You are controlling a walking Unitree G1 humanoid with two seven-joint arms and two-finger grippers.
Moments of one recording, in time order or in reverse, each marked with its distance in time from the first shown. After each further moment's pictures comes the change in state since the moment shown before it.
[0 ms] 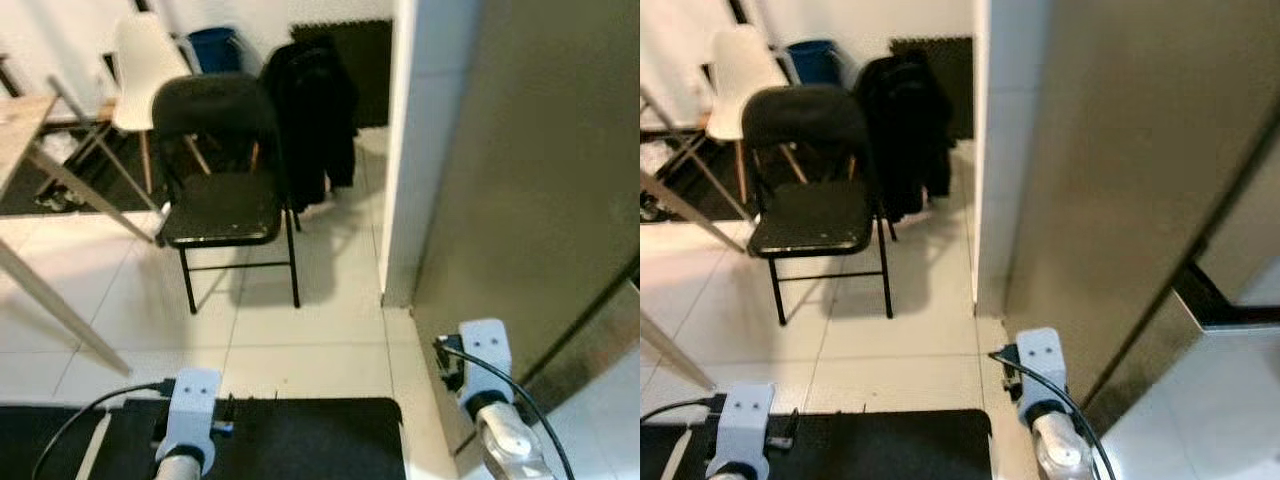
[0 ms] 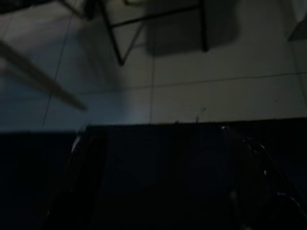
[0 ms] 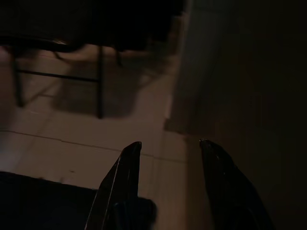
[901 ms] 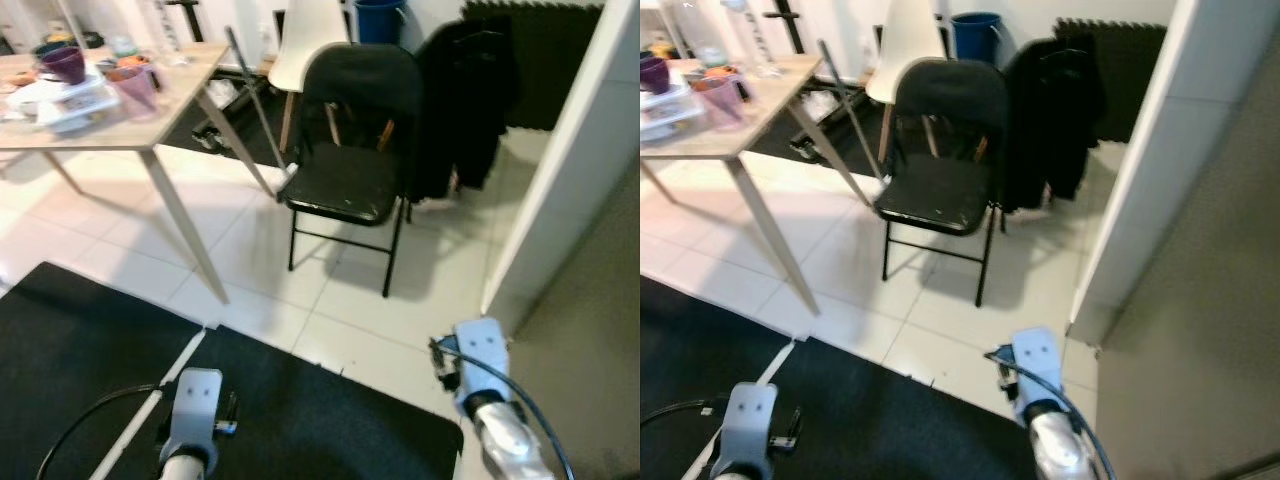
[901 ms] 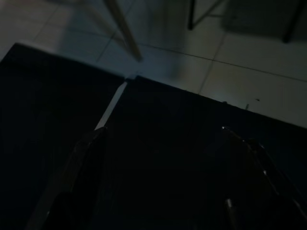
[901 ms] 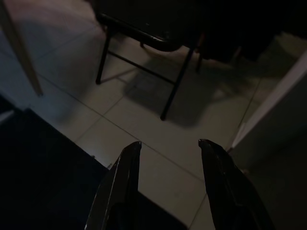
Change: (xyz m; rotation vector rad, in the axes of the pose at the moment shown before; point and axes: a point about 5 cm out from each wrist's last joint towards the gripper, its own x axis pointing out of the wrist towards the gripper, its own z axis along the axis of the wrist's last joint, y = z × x) left arm 0.002 -0.003 0.003 -0.009 -0.010 0.002; right arm 0.001 -0.006 0.000 -0.014 0.000 -0.010
